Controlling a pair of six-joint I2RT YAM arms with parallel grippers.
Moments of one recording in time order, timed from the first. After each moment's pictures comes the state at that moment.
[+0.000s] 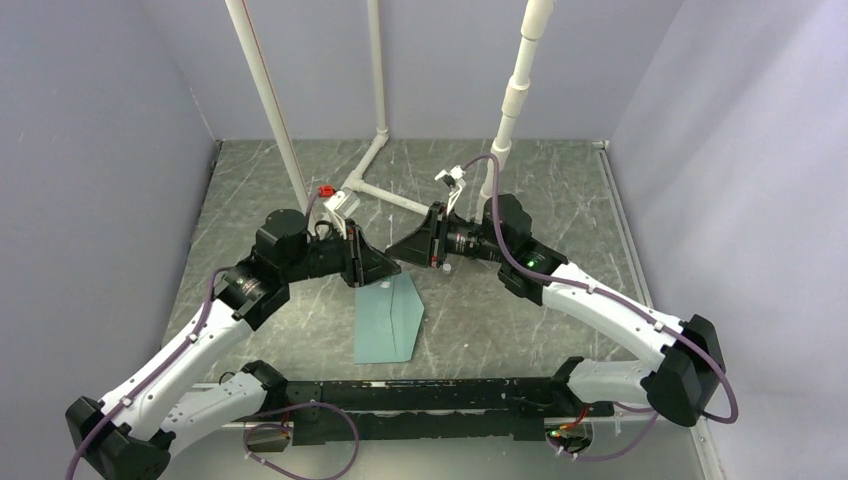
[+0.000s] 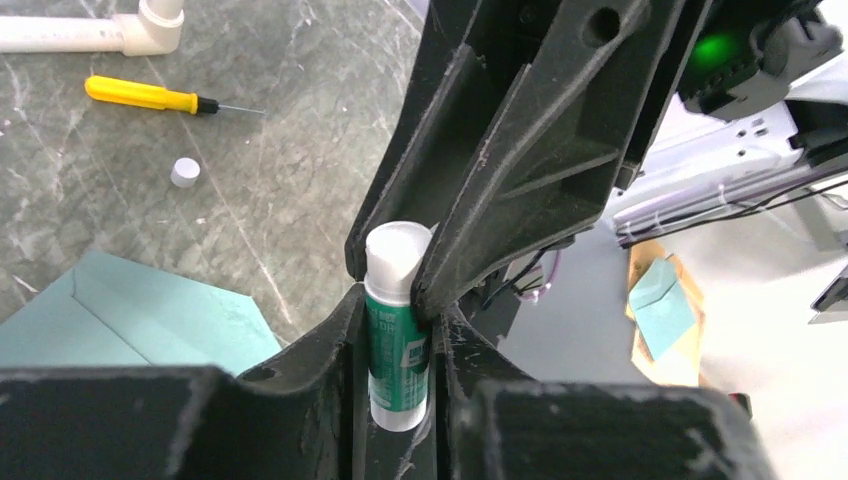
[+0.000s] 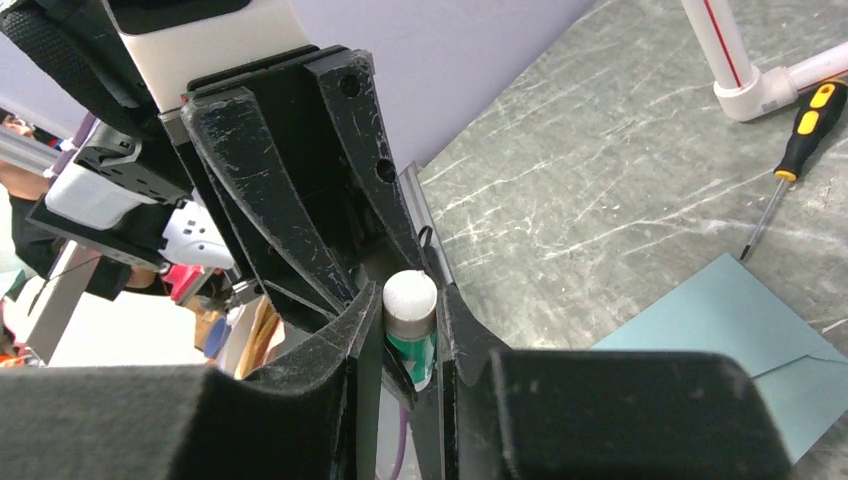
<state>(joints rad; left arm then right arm) -0.60 0.88 0.87 -0.23 0.57 -0.52 0.79 1.20 0.94 0.22 -0.53 0.70</state>
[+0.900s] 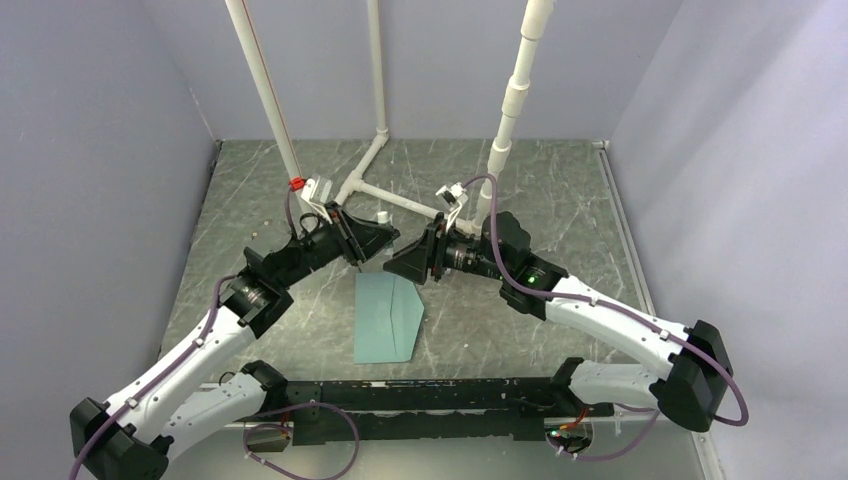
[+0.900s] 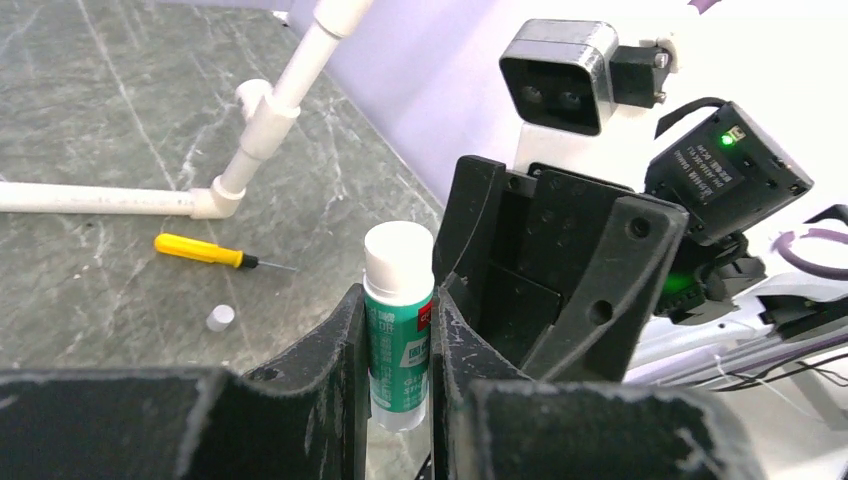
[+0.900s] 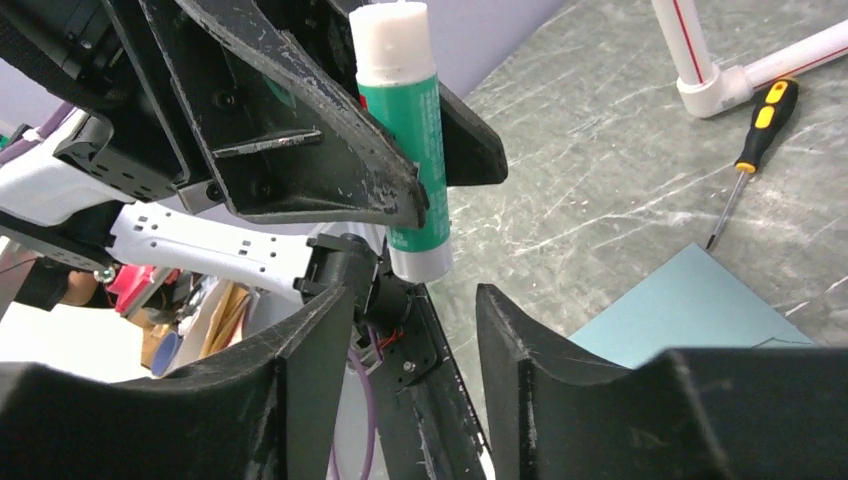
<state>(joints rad) -0.61 0.85 0.76 0.15 0.34 -0.66 0.86 1.15 0.85 0.24 -0.40 0.64</state>
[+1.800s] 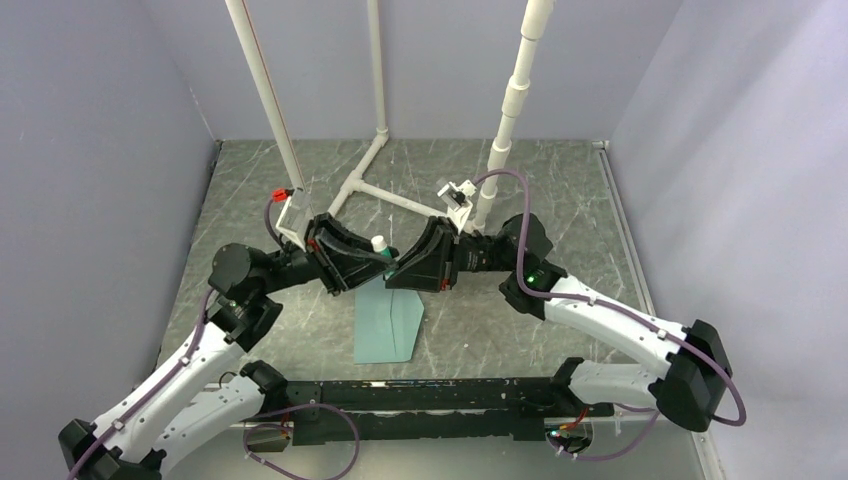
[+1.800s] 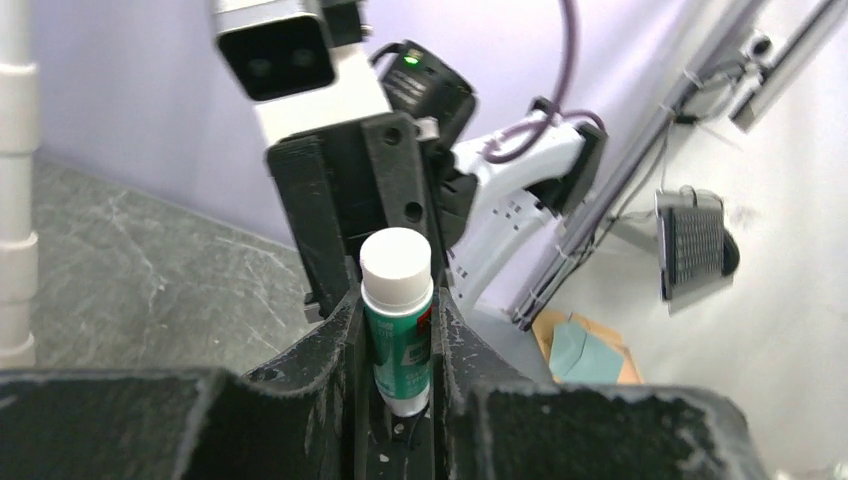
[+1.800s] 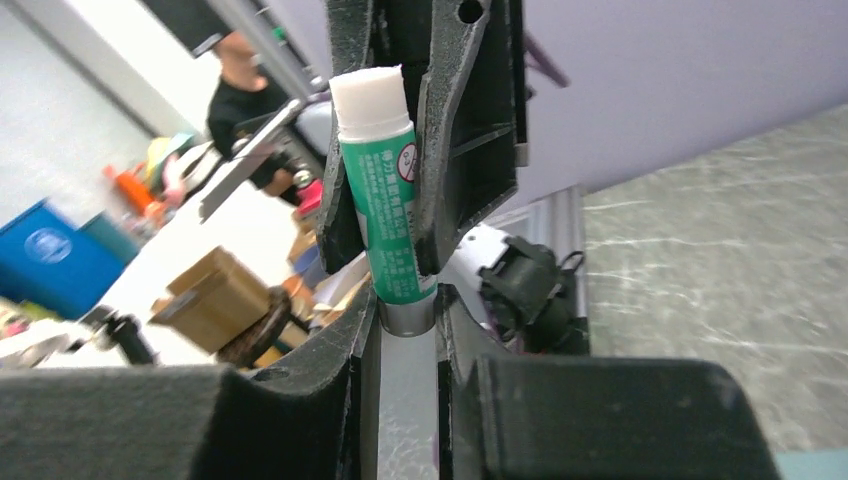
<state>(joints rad) -0.61 0.76 0.73 0.47 0.69 -0.75 0.85 1.14 0.85 0.60 -0.77 0.82</state>
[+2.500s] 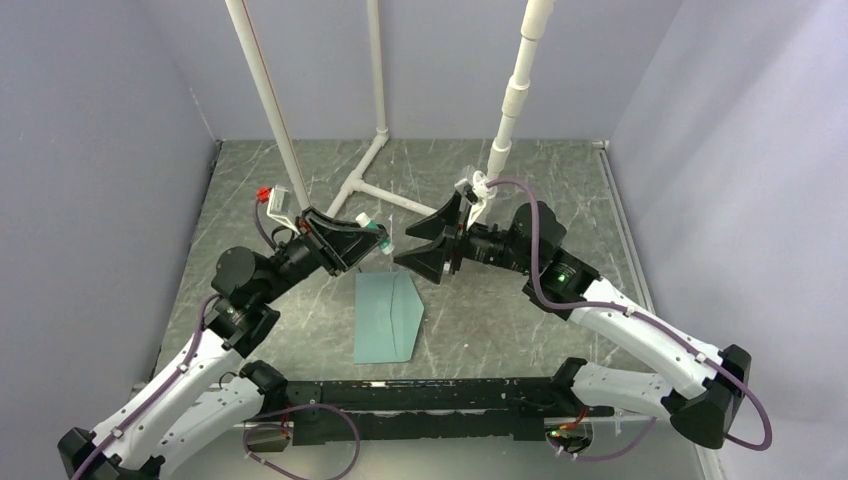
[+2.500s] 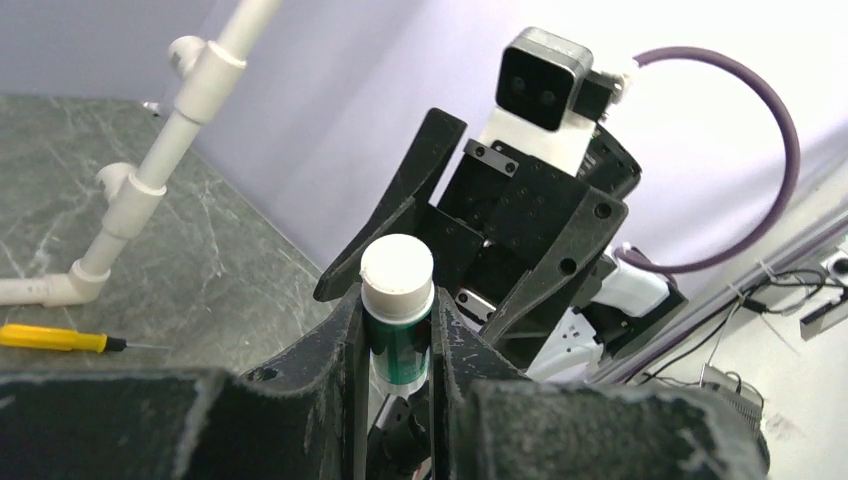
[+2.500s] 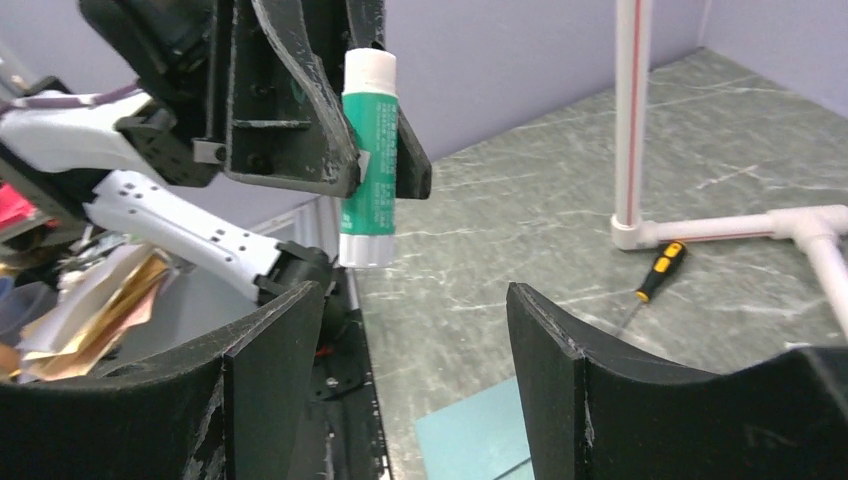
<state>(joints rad) -0.61 0.69 0.68 0.39 0.39 -0.87 0.85 1.04 0.99 0.12 -0.47 0.33</state>
